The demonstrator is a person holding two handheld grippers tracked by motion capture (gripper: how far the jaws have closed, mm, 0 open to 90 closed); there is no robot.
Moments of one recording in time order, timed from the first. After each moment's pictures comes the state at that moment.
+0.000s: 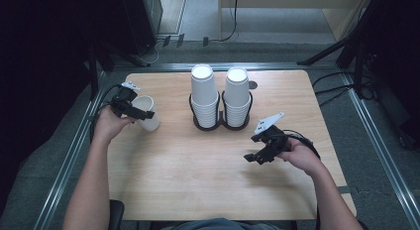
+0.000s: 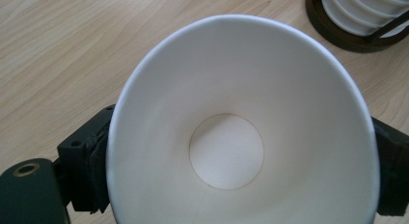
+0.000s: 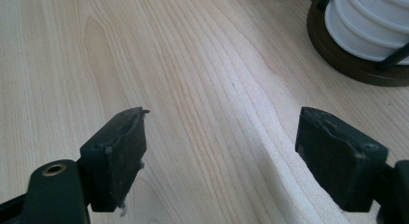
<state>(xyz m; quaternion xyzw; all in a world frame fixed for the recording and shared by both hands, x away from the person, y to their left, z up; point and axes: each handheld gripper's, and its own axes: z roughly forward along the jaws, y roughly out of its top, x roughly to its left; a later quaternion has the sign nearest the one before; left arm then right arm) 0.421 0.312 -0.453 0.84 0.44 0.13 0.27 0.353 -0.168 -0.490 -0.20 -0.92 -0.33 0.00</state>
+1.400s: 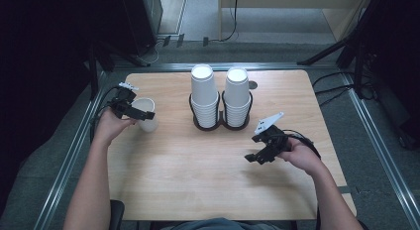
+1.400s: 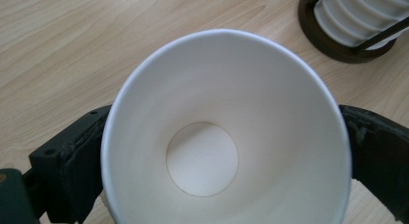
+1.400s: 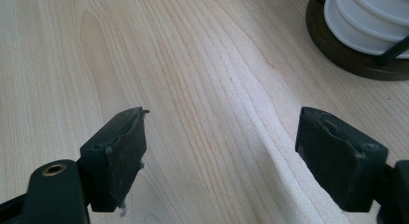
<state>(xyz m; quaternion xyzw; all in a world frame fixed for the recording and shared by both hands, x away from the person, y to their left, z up) 0.421 0.317 -0.458 0.83 0.47 0.10 0.29 0.354 -0.169 -0.491 -0.20 -0.92 -0.33 0.00</state>
